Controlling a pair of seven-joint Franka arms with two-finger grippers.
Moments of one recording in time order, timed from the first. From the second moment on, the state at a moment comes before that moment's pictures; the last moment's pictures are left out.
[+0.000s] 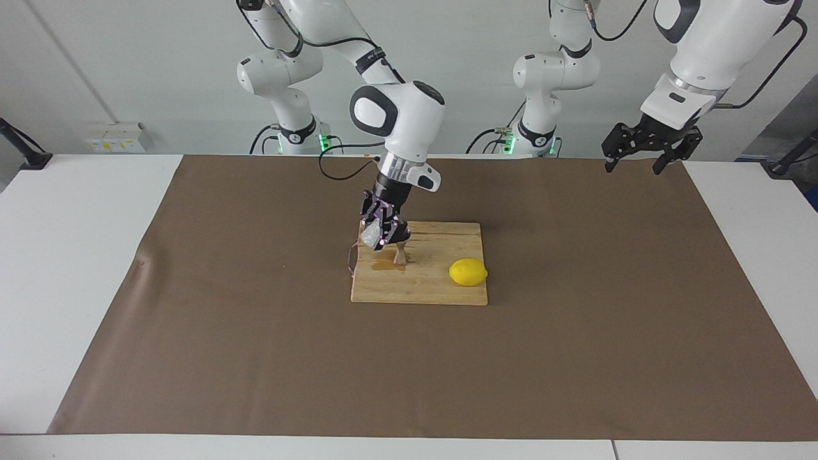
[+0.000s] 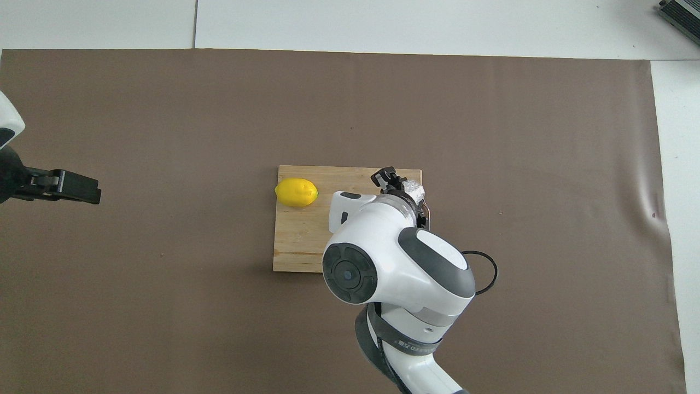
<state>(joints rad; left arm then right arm) 0.01 -0.08 -0.10 -1.64 -0.01 1.55 0.02 0.58 0.18 0.05 -1.92 -0.67 2.12 -1.13</state>
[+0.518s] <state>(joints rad) 0.01 -0.08 -0.10 -1.64 -0.01 1.55 0.02 0.58 0.18 0.05 -1.92 -0.67 2.11 -1.12</state>
